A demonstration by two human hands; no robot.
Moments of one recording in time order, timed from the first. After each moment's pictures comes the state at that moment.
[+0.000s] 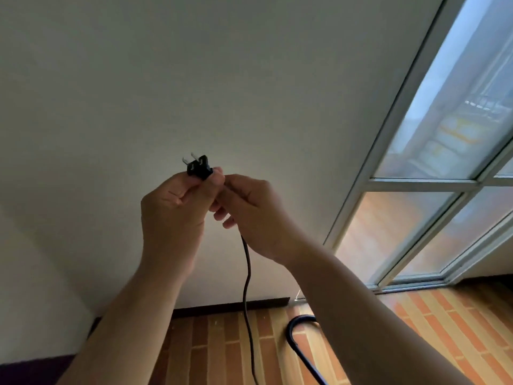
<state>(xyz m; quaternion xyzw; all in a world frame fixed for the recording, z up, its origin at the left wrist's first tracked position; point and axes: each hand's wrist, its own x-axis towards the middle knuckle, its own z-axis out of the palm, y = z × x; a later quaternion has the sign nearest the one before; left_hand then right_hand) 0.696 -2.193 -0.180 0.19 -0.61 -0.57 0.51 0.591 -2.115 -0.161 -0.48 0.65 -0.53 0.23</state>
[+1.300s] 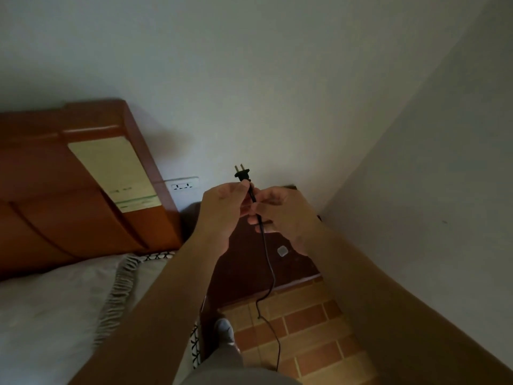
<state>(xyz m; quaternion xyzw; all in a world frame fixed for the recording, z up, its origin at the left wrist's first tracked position) 1.051 -2.129 -0.354 0.64 -0.13 -0.41 0.64 0.936 -2.213 -0.334 -0.63 0.42 -0.11 0.65</state>
